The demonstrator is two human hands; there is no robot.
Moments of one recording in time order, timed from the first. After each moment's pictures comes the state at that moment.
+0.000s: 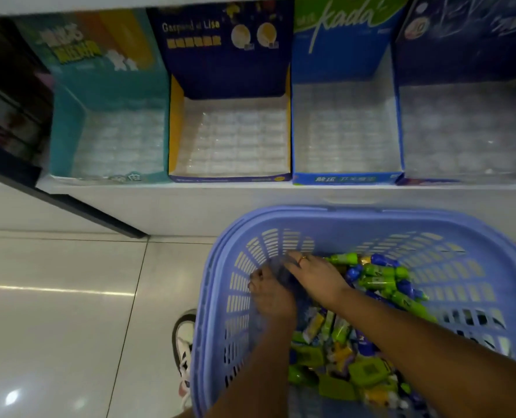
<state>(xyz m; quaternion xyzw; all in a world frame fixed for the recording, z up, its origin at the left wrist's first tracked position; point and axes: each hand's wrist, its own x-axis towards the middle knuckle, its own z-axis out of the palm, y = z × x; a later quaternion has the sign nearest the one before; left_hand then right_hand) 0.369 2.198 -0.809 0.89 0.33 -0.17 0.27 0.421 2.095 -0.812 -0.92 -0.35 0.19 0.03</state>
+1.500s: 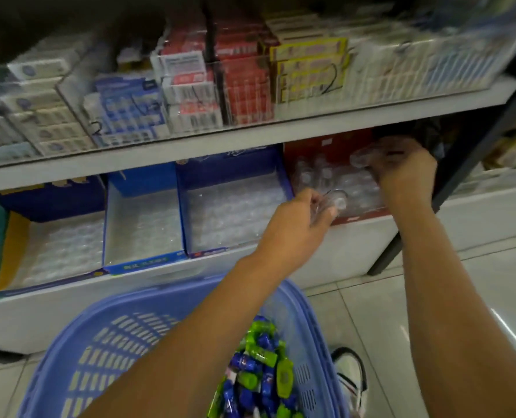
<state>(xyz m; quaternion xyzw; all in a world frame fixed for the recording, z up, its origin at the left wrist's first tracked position) 0.479 1.939 -0.532 0.88 -0.18 -0.02 0.45 0.529 1.744 -0.534 -0.83 0.15 -0.30 0.44</state>
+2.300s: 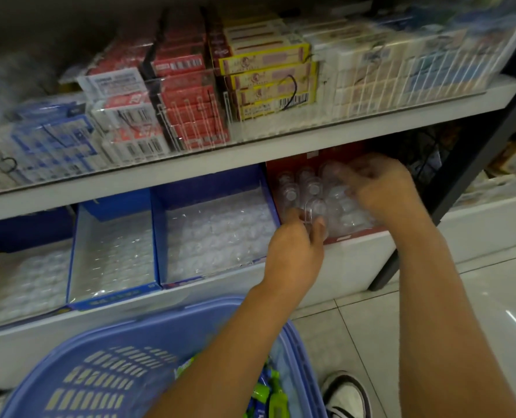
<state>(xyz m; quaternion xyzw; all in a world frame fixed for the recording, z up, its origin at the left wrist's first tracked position) 0.497 1.895 -0.566 0.89 -0.09 0.01 0.45 0.538 1.746 -0.529 -0.85 0.13 -0.15 0.49</state>
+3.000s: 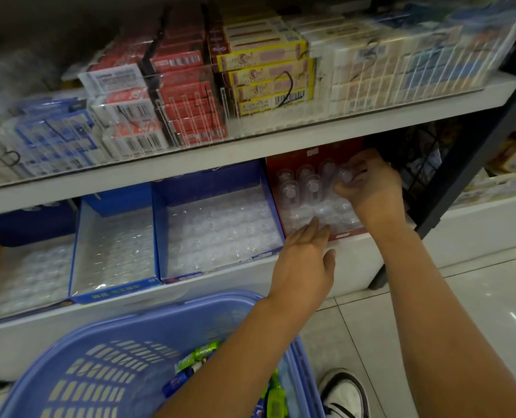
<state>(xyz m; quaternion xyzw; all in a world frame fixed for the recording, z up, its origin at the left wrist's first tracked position) 0.478 1.893 -0.581 0.93 -0.23 -0.02 0.30 0.552 1.742 -0.557 -0.89 0.12 -0.23 0.36</state>
